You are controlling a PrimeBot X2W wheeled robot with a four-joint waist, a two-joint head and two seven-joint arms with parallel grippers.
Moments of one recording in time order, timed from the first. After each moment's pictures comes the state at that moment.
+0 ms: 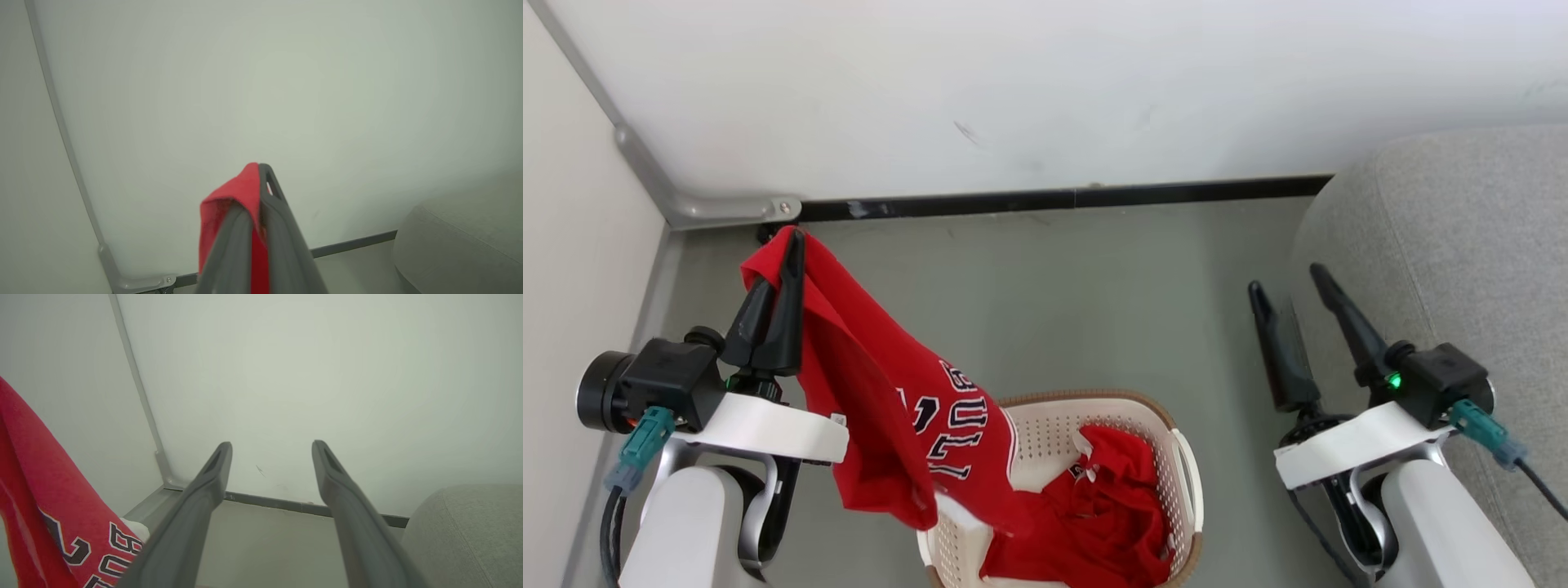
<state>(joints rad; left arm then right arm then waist) -0.32 0.16 -0.11 0.19 -0.19 -0.05 -0.25 -0.29 -0.11 0.15 0.36 0.22 0.12 -0.25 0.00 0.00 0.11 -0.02</state>
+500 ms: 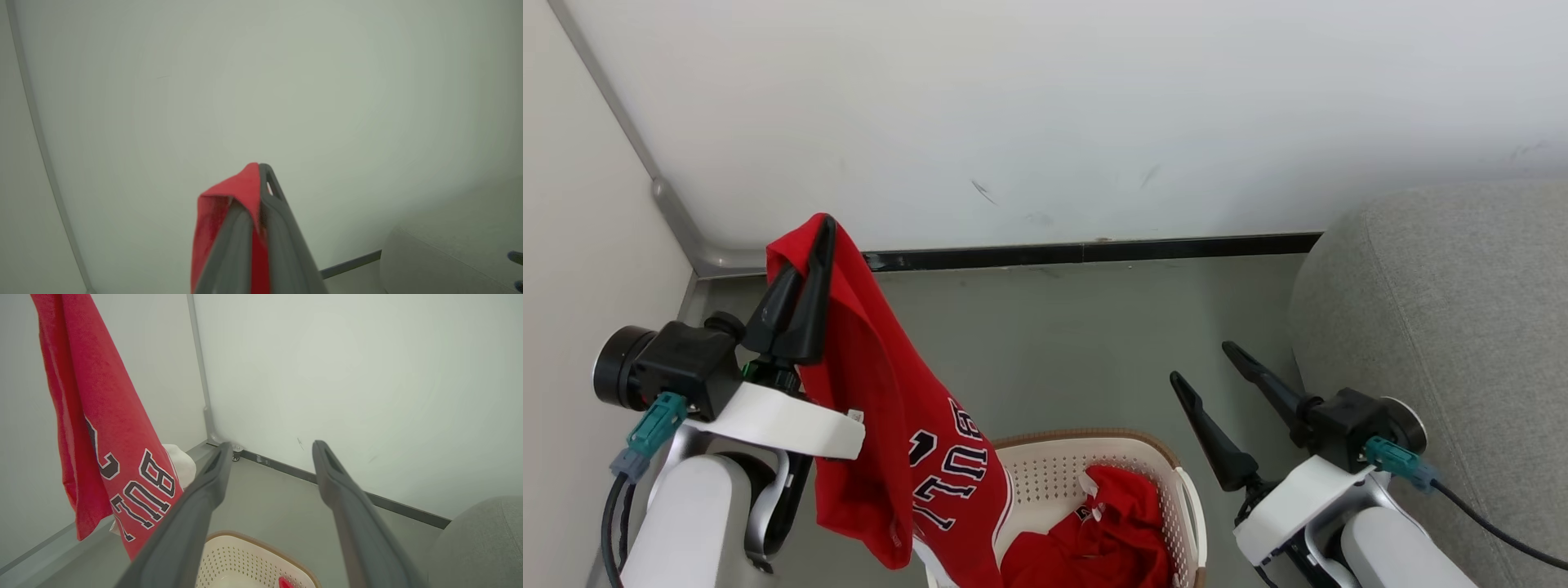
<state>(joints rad) -0.34 0.18 -0.15 0.14 -0.20 -0.08 -0.21 -0.25 -0.19 0.38 0.36 0.26 0.12 -0.16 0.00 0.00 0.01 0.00</state>
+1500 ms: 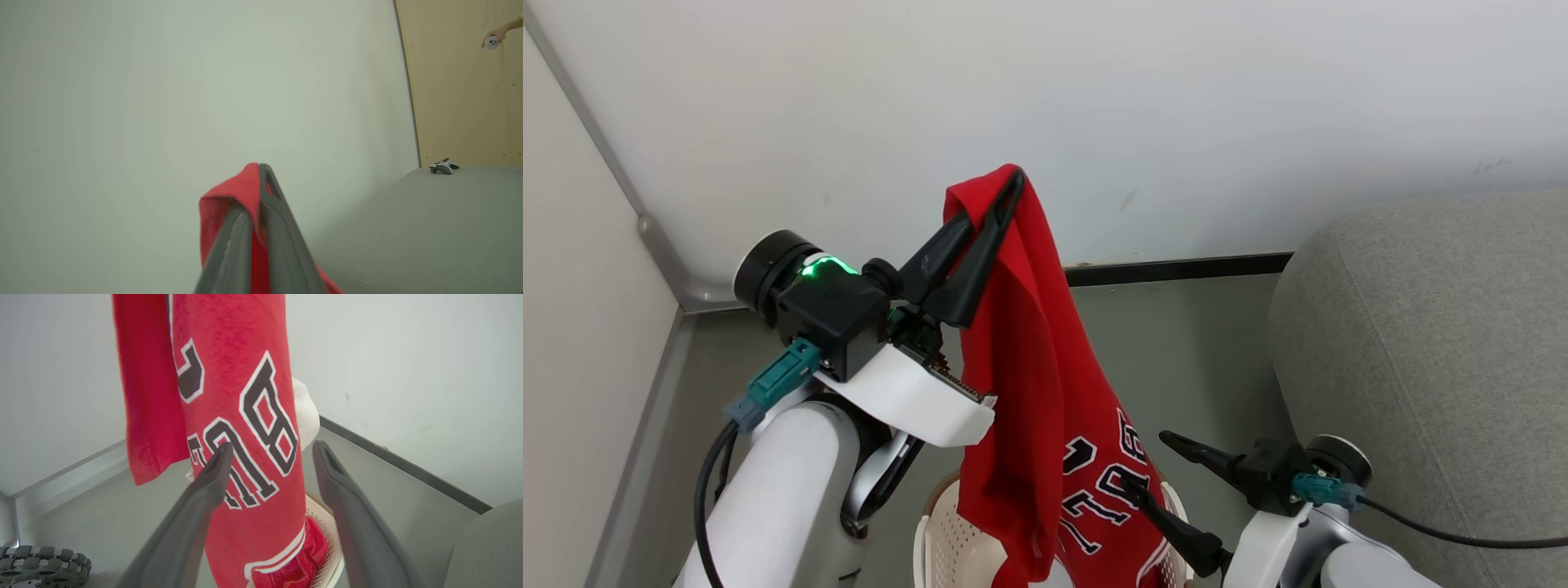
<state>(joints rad) -0.50 0.15 -0.40 0.04 -0.28 -0.12 -0.11 -0.32 -0.36 0.78 0.33 0.45 0.12 -0.03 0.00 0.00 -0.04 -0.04</state>
